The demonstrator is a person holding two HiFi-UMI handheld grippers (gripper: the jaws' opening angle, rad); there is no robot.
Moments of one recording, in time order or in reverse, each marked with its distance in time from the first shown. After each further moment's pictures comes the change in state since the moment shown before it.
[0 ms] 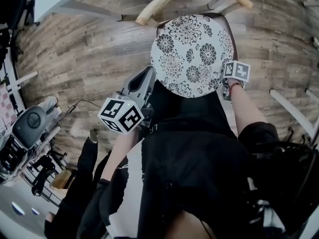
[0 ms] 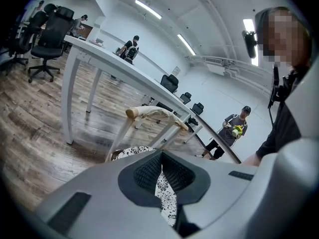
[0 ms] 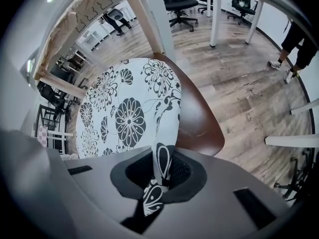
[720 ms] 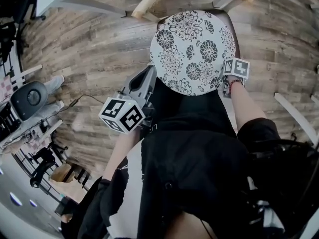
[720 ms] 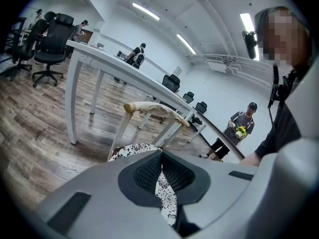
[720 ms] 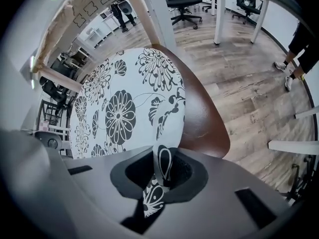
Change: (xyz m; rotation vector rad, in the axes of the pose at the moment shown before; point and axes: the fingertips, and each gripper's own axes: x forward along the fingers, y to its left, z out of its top) left arm 0.005 -0.014 -0.024 0.017 -0.015 0.060; right arm 0.029 -0.013 -0.003 -0.051 0.017 0.021
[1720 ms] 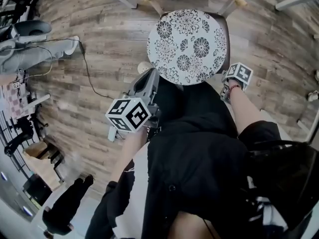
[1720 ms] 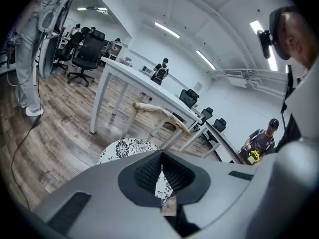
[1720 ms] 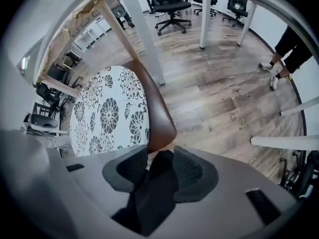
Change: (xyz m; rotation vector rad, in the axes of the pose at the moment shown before) left arm -0.057 -0.087 -0.057 -0.186 -0.170 0.224; right arm -0.072 -0.068 -0.017 0.045 -0.009 -0.075
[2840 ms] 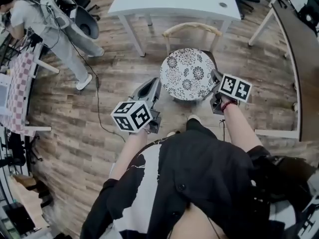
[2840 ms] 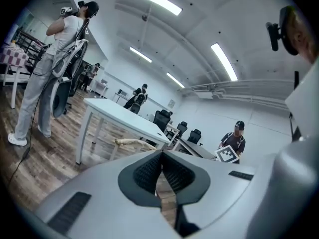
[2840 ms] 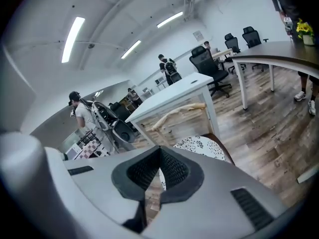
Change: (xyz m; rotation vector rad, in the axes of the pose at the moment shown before) left arm -0.209 -0.041 0.041 0.189 -0.229 -0.242; right arm -0.319 0.195 -0.083 -0.205 -0.692 0.531
